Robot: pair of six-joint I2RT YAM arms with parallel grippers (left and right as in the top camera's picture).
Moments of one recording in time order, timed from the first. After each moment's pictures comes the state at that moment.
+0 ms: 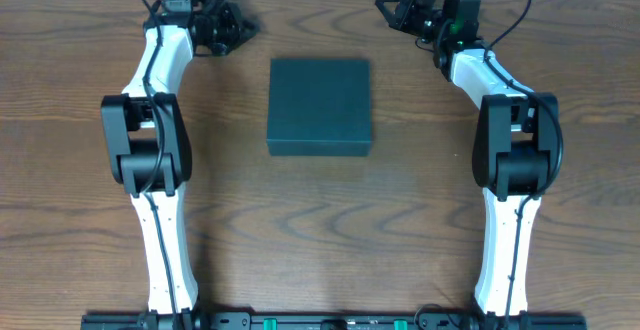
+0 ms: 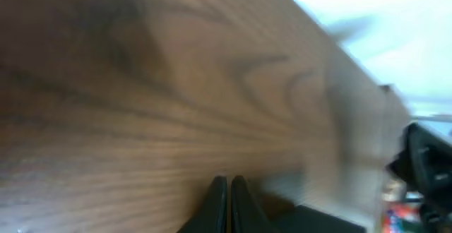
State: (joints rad) left arm 0.01 2.45 2.06 -0.56 0.69 -0.48; right arm 0.07 2.46 1.81 0.29 -0.75 0.60
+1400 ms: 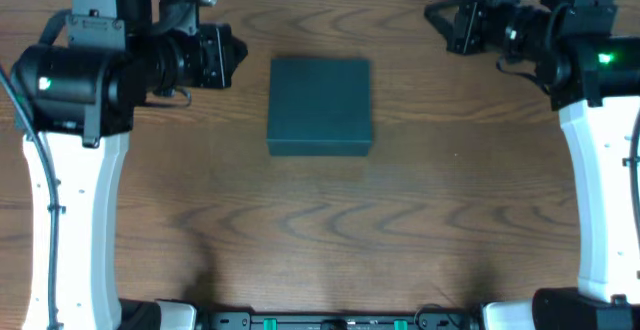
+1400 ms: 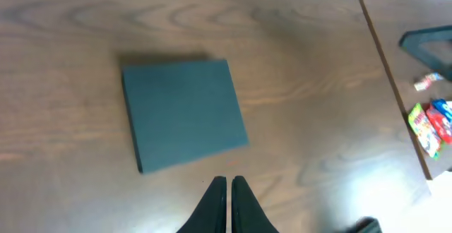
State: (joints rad) left arm -0.14 1.54 2.07 -1.37 0.47 -0.17; right arm 0.07 1.59 1.82 -0.94 -0.66 0.21
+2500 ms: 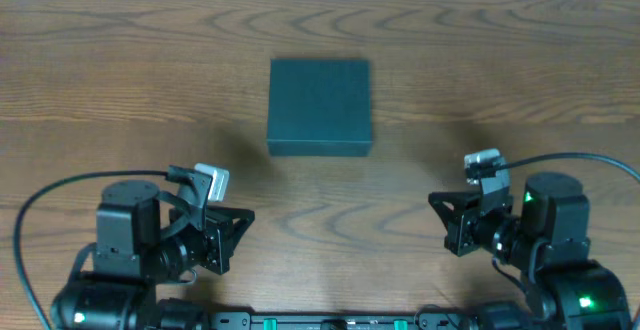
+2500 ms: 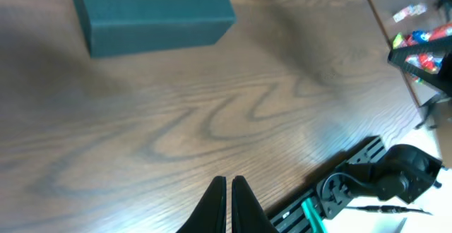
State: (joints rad) left arm -0.14 0.64 0.88 -1.08 0.62 -0.15; right arm 0.14 0.67 0.80 -0.93 -0.49 0.15
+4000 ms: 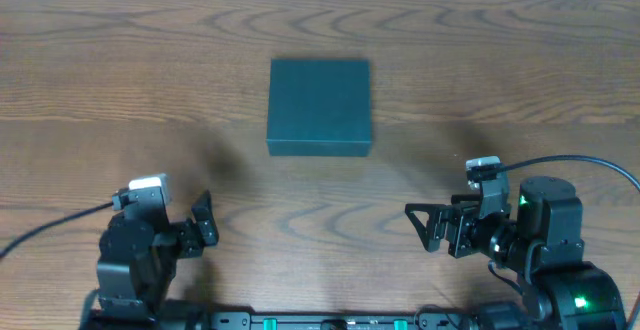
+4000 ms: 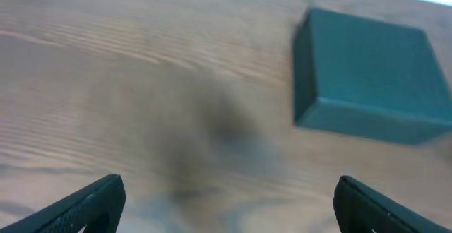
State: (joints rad) left arm -0.11 0.36 0.63 -0.86 -0.08 -0.23; right arm 0.14 0.66 0.77 -0.94 -0.48 0.24
